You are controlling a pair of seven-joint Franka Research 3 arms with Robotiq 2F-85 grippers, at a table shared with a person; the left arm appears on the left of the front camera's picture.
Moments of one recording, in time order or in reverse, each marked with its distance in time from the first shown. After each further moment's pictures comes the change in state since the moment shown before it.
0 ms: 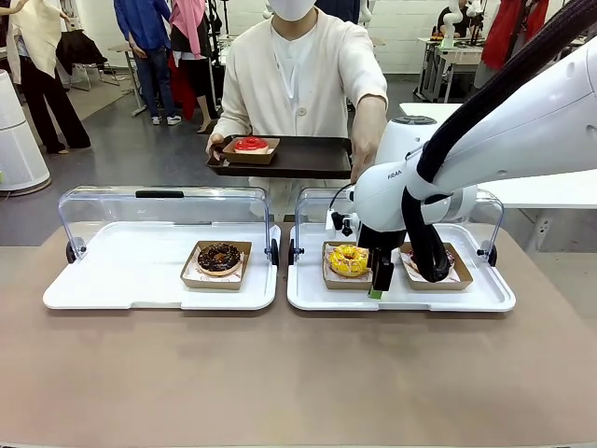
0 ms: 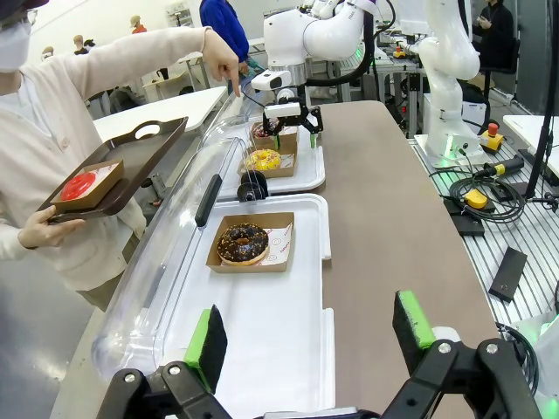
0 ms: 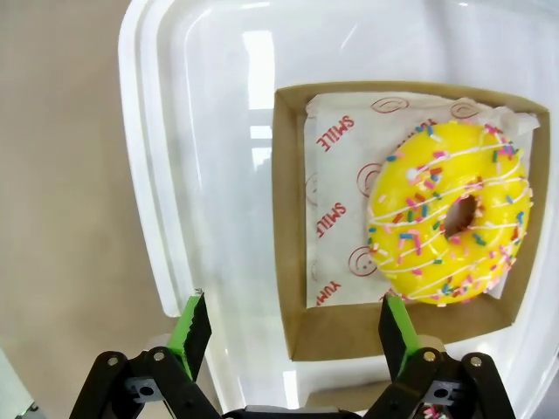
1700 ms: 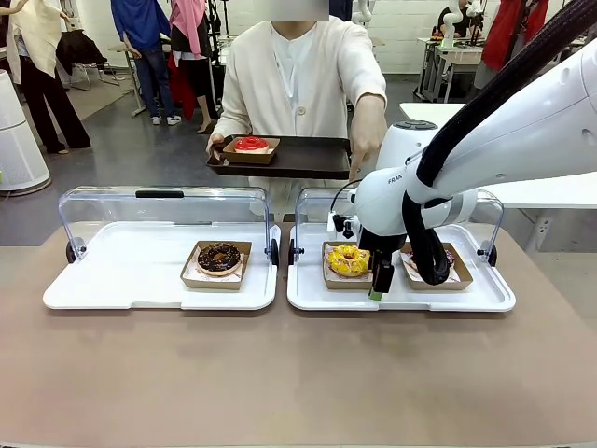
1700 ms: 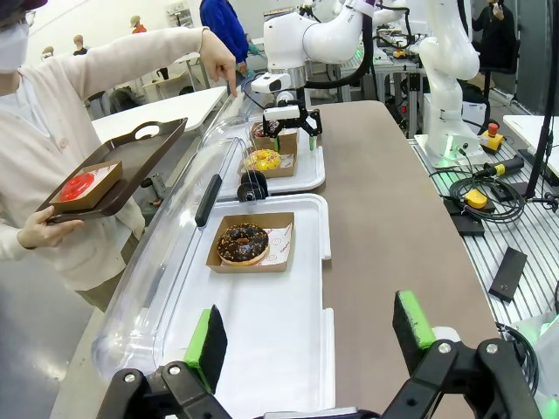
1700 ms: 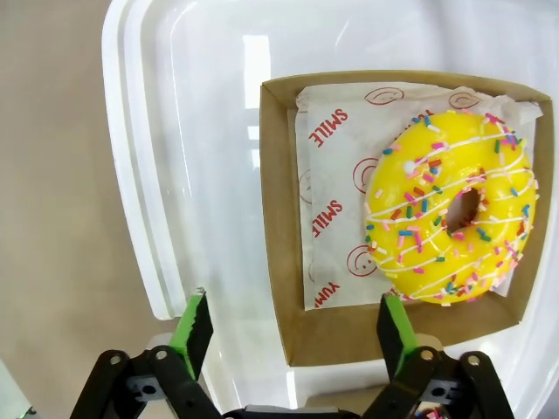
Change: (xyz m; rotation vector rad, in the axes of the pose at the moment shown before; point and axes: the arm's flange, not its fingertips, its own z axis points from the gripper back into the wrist) left arm 0.000 0.000 0.000 0.000 0.000 0.000; right arm -0.005 -0.001 -0.007 0.004 0.004 -0.012
